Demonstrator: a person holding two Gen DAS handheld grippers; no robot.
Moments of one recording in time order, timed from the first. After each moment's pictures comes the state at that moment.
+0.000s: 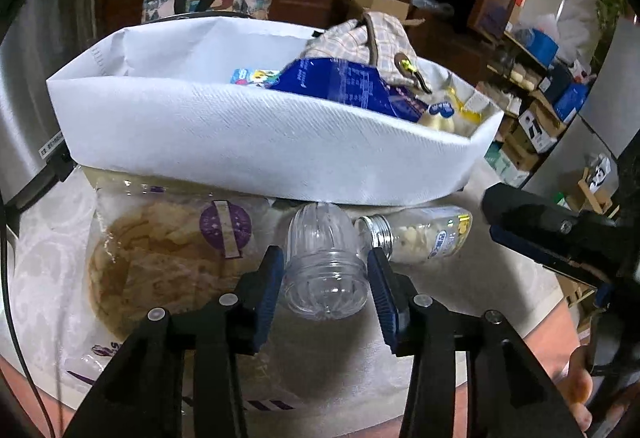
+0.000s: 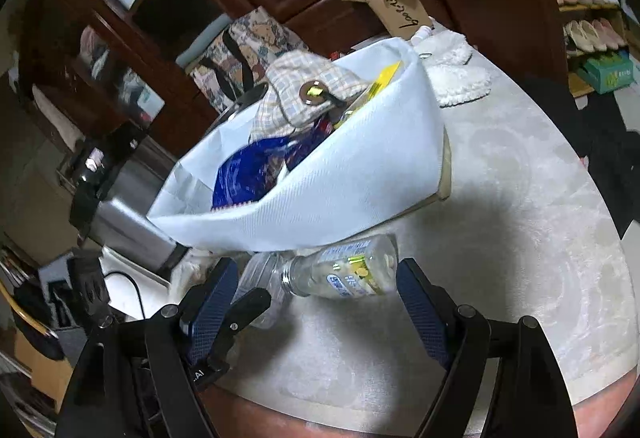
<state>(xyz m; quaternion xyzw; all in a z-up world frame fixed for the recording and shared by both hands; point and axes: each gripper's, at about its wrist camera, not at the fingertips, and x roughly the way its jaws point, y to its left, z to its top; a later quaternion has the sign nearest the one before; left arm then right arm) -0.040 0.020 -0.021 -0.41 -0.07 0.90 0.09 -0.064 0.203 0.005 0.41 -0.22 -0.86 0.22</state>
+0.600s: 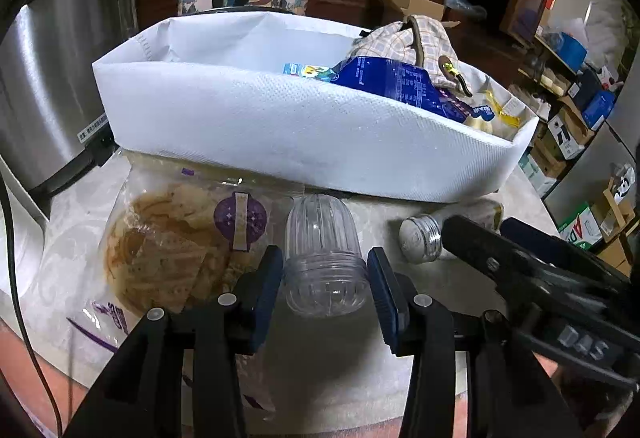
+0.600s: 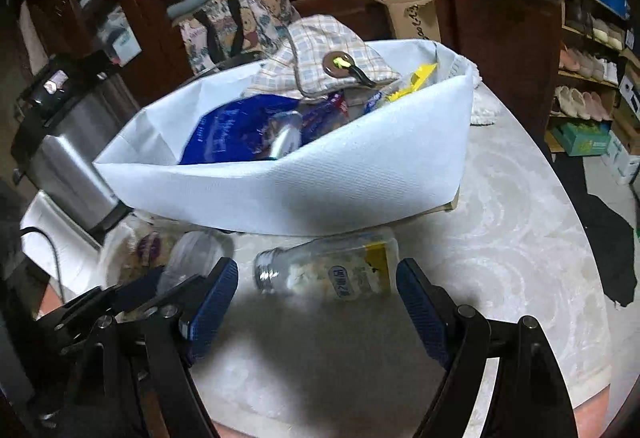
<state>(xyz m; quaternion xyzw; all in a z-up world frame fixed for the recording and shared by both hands) -0.029 0.001 -0.019 -0.42 -0.07 0.90 0.03 -0.069 0.152 -0.011 0.42 -0.08 -0.89 0.16</state>
